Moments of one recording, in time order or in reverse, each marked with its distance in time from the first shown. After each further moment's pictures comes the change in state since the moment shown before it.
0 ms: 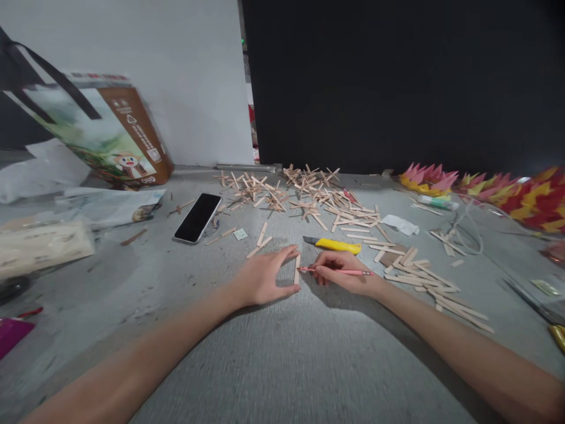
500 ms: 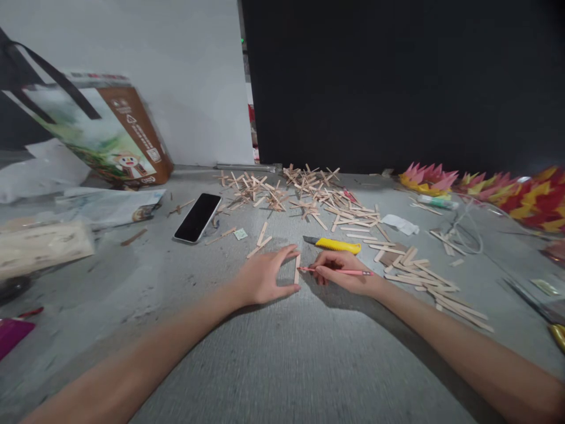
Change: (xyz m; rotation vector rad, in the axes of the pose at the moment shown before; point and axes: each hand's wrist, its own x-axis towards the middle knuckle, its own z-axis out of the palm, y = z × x) left_hand 0.001 0.005 -0.004 0.017 -0.032 -0.047; right_hand -0.001 -0.001 -0.002 -0.028 -0.019 -0.013
